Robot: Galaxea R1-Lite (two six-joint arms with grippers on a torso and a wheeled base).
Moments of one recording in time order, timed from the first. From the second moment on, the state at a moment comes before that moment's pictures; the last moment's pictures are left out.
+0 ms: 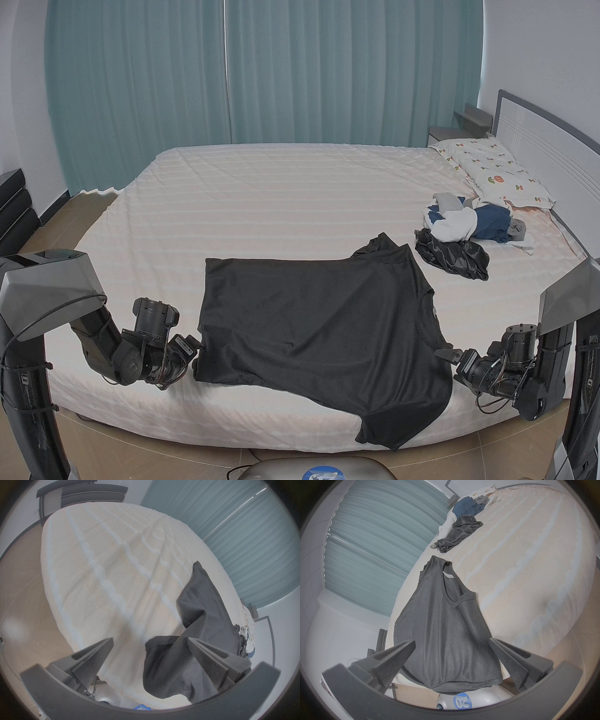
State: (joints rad) left arm -0.20 2.22 -0.69 -0.62 0.10 -1.04; right arm 0.09 2.35 -0.21 -1.55 0.26 0.83
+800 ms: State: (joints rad) left arm -0.21 2.27 -0.76 -0.55 0.21 -0.90; right arm 0.09 2.35 -0.22 -1.55 0.25 0.83
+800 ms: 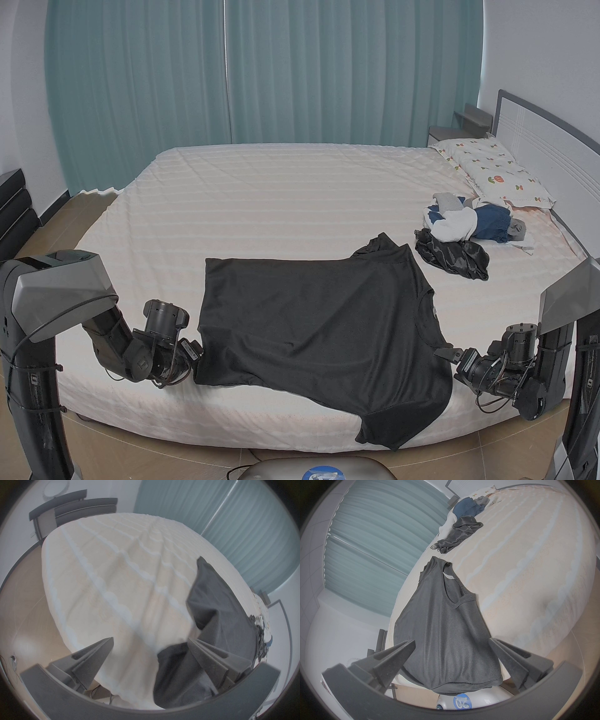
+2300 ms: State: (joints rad) left arm -0.24 2.15 -0.70 -0.34 0.22 -0.82; right arm 0.09 2.34 -0.21 -1.55 0.25 0.82
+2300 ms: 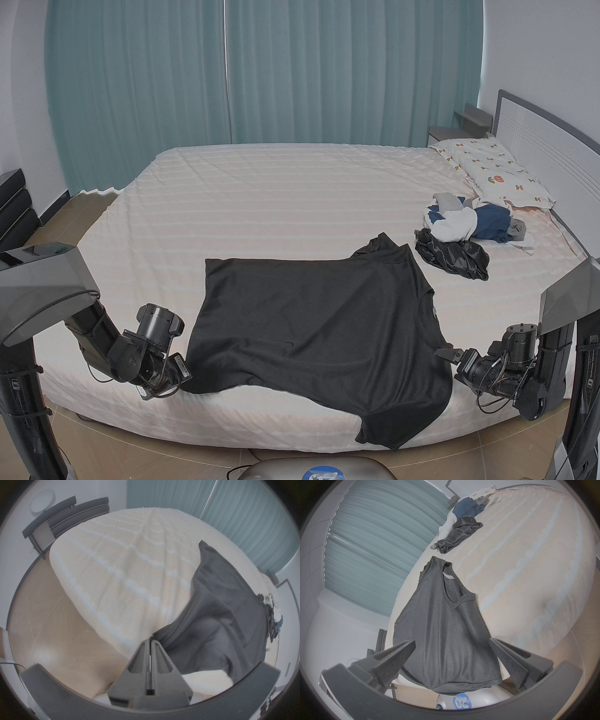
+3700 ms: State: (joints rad) left arm -0.08 2.09 -0.70 -0.22 0.07 -0.70; right arm 0.07 2.45 -0.33 -1.55 0.25 0.71
